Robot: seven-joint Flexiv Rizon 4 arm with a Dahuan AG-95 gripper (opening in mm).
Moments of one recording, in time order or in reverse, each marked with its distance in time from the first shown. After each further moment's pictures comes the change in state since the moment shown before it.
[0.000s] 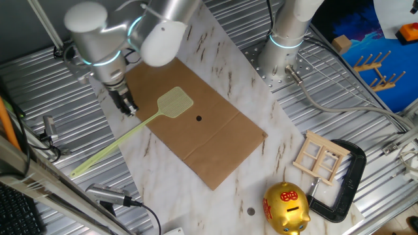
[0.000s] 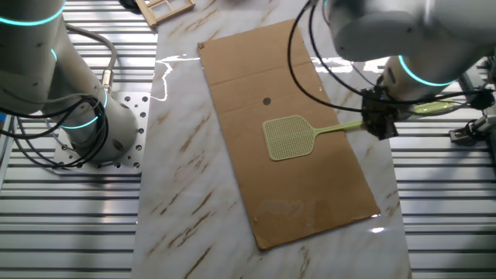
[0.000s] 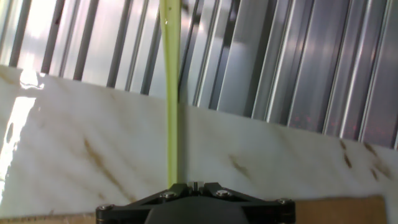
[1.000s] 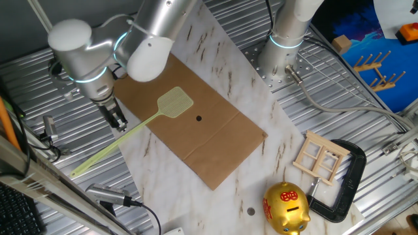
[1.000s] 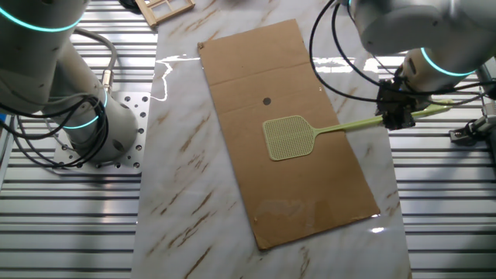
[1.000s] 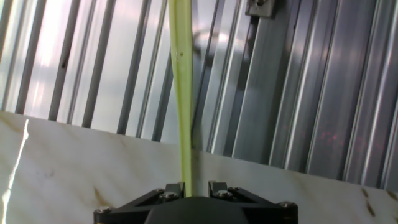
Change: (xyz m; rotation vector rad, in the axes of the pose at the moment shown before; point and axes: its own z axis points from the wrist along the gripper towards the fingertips) arm -0.043 0.015 0.013 -0.007 -0.007 0.020
